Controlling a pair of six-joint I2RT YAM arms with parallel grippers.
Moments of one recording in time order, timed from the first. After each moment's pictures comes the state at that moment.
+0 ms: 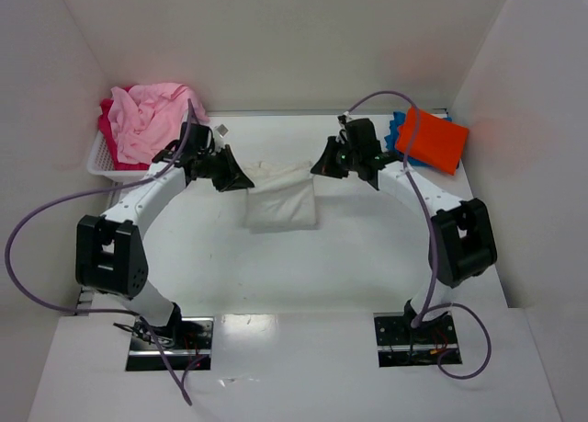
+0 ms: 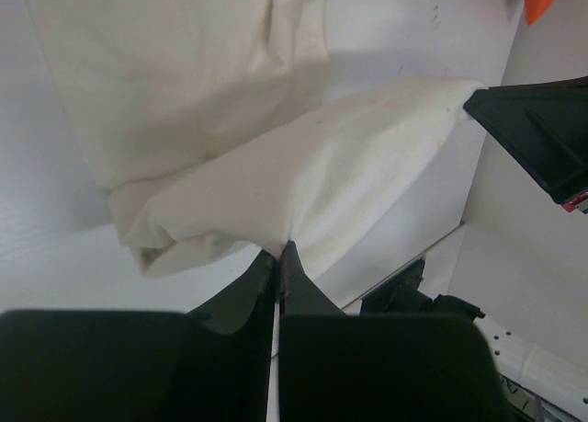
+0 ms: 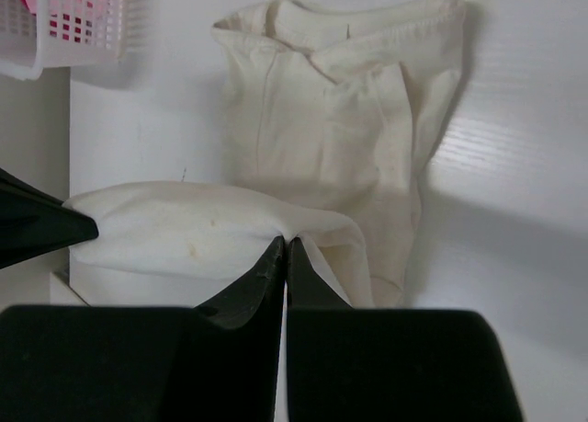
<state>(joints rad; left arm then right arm) -0.18 1.59 1.25 -0.54 0.54 -0.63 0.39 1.66 1.24 -0.22 -0.29 0.58</state>
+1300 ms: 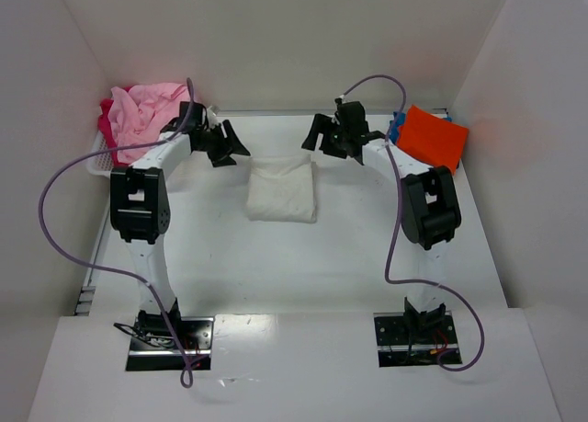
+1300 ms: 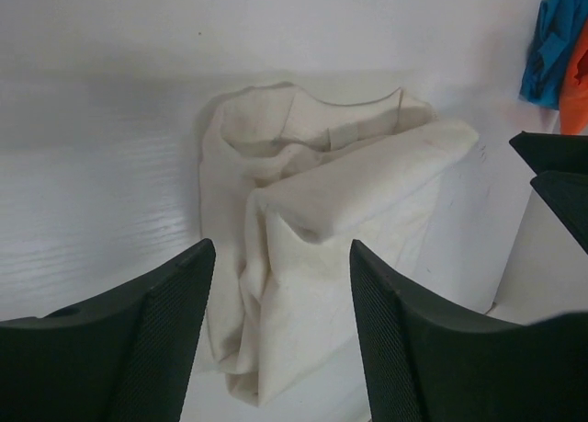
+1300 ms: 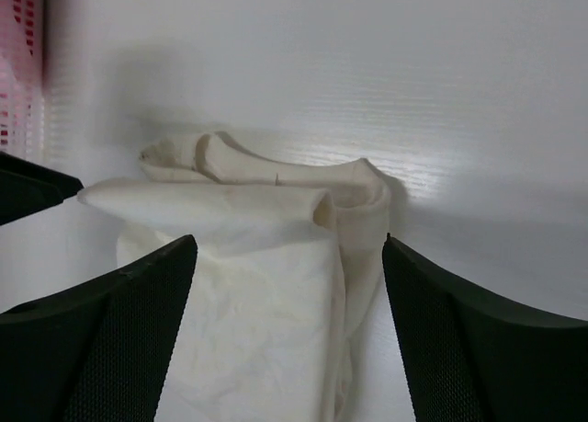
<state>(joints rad) -0.04 2.10 1.66 -0.48 0.56 -0.52 0.33 2.03 1.57 -0.17 -0.21 0.52</state>
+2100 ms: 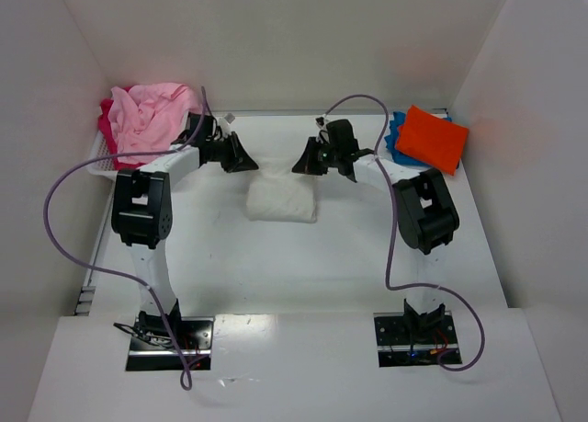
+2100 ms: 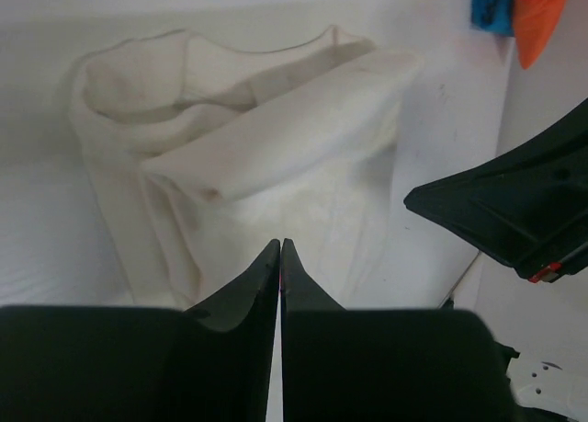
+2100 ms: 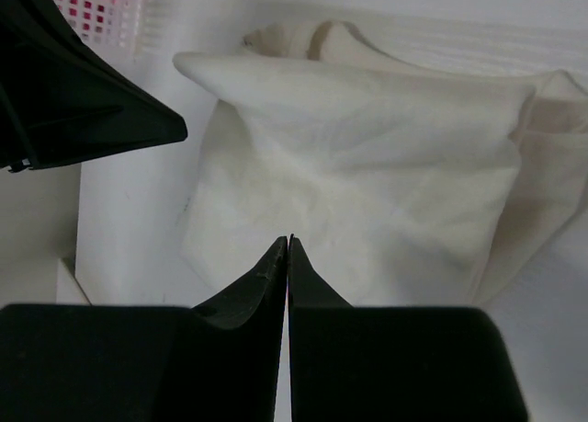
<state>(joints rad) -0.10 2.02 1.49 -0.26 0.69 -0.53 0.40 1.98 1.39 0.00 -0.45 0.58</state>
